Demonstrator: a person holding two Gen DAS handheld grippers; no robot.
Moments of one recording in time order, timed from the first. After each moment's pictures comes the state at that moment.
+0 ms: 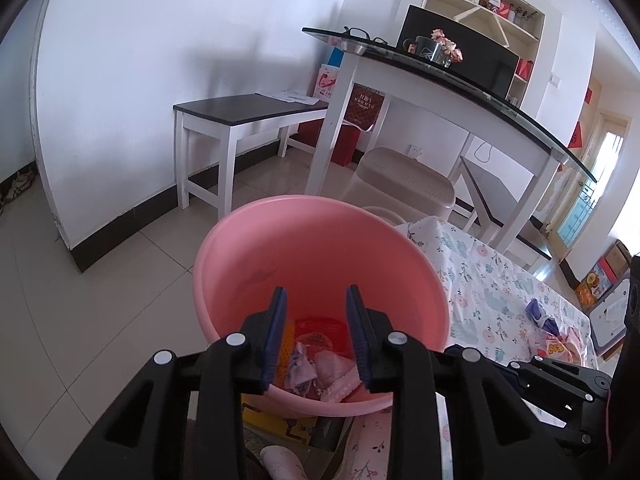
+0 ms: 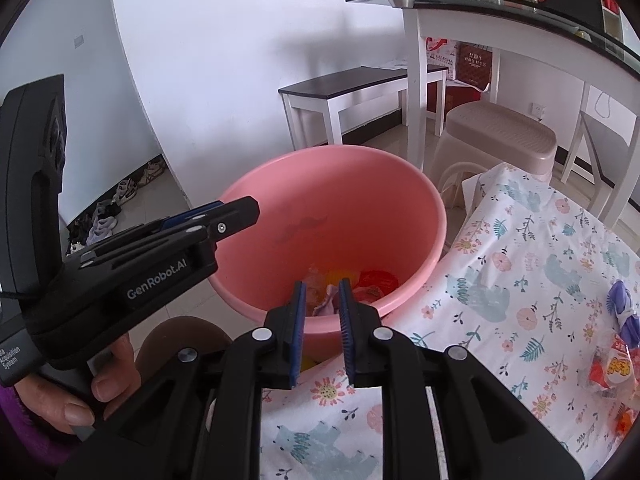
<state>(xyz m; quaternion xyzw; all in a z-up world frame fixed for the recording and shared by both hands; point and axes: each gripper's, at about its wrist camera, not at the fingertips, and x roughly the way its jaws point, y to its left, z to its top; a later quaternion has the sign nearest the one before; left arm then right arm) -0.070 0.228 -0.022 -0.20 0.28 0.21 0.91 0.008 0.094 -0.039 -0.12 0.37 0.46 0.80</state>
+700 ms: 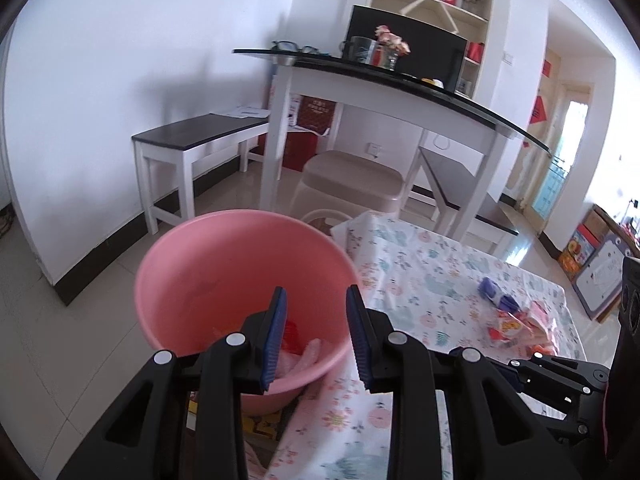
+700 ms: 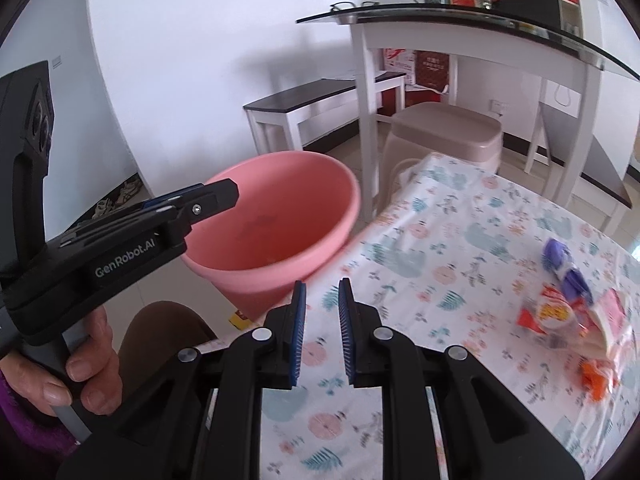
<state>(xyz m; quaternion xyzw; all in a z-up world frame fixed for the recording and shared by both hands) -0.062 0.157 0.008 -0.14 0.27 0.15 0.94 0.000 0.013 -0.023 -0.09 0.36 0.40 0.84</state>
